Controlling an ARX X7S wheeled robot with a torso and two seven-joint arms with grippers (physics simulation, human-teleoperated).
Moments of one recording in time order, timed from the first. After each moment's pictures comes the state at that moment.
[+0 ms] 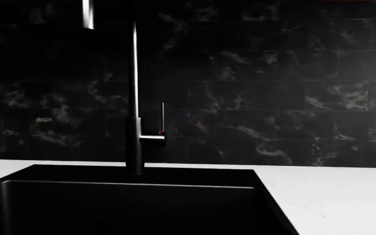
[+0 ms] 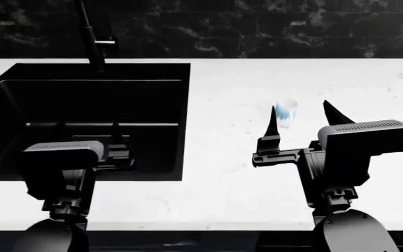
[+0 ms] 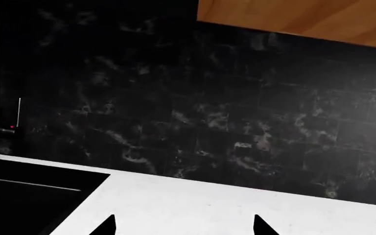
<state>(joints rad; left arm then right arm) -0.22 -0.20 -0.01 0.51 -0.21 -0.47 -0.16 0.33 0.20 -0.08 -0.72 0.09 0.77 0.10</state>
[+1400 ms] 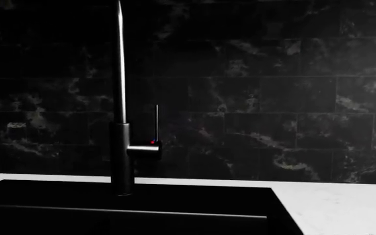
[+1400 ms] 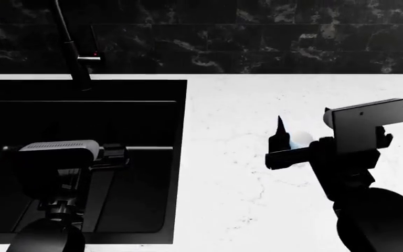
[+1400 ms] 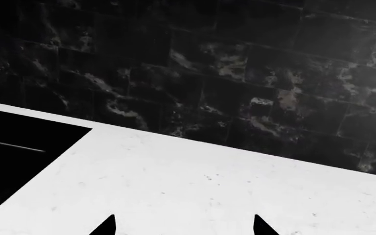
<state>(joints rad) -0.23 -0.24 0.00 0.49 -0.25 -0.45 -0.19 0.52 0.29 0.00 -0.77 0.26 1.27 0.04</state>
